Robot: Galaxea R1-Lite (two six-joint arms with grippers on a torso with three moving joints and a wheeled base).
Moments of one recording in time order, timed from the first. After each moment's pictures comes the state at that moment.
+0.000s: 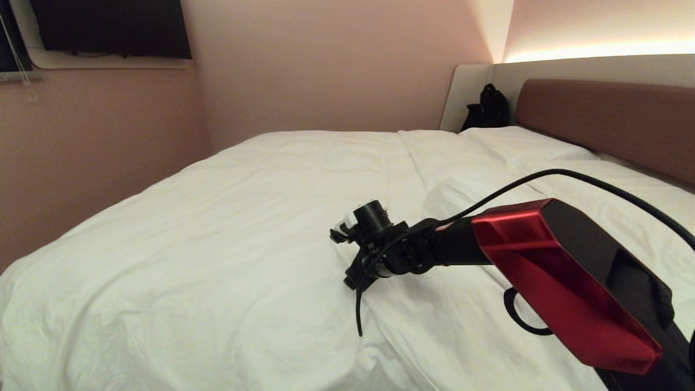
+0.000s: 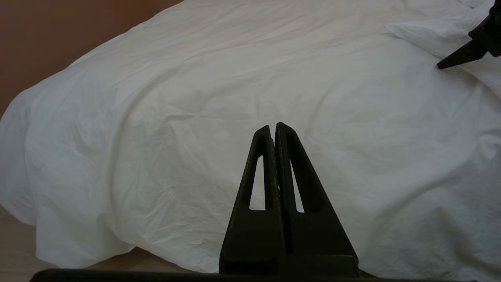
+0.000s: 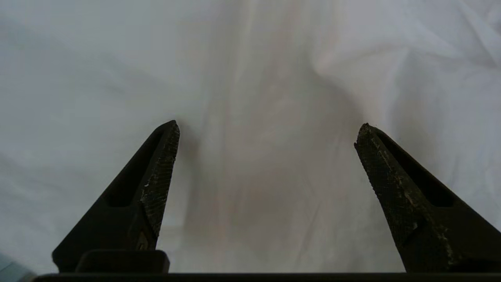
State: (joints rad) left arm 0.01 0.00 0.00 0.00 -0.01 0.08; right arm 0.67 2.45 -1.87 0.21 -0.23 -0.21
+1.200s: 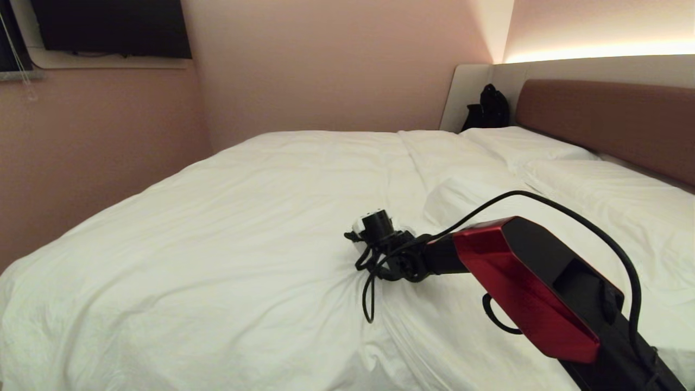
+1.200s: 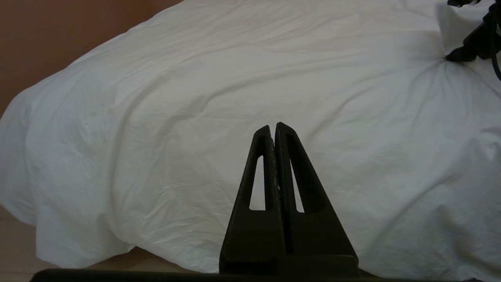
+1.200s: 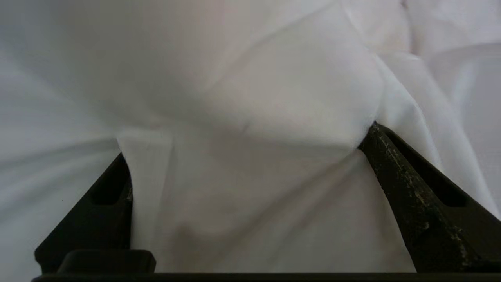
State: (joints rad) left arm 0.01 0.00 0.00 0.00 -0.02 0.08; right arm 0.59 2.59 -1.93 0.01 -0.65 -0.37
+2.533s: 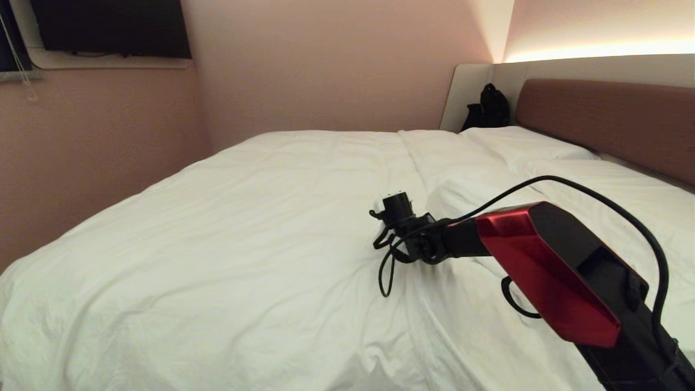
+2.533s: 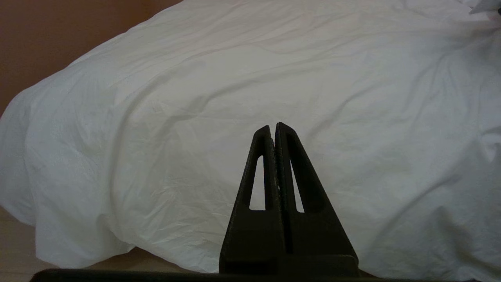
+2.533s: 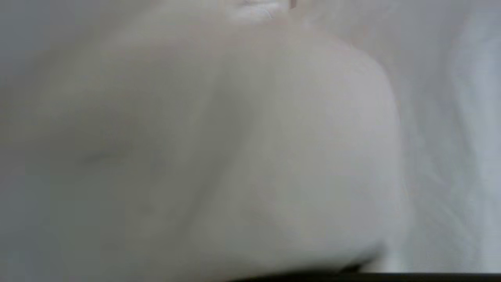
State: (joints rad) left arm 0.01 0.00 0.00 0.00 -0.01 0.08; right arm 0.52 2.53 -1.93 0.00 -0.86 -0.34
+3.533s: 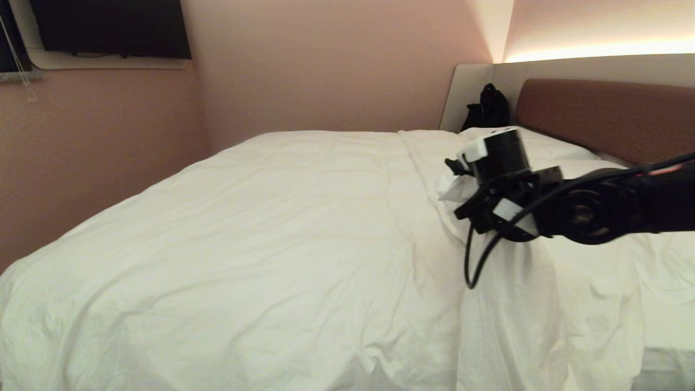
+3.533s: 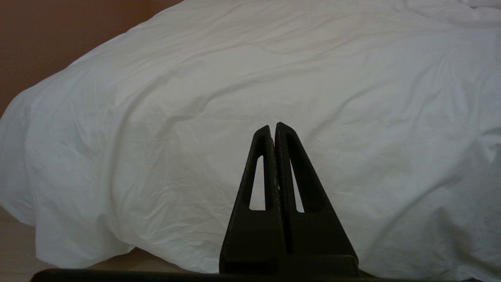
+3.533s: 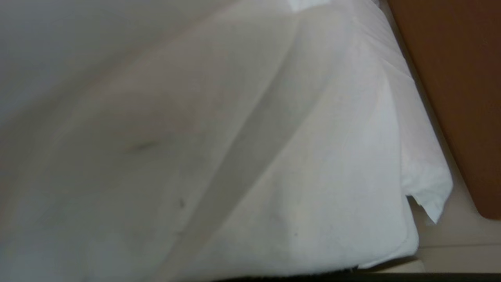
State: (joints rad) left arm 0.01 0.00 0.00 0.00 -0.01 0.08; right arm 0.48 1.84 -1.30 0.01 -0.87 -0.24
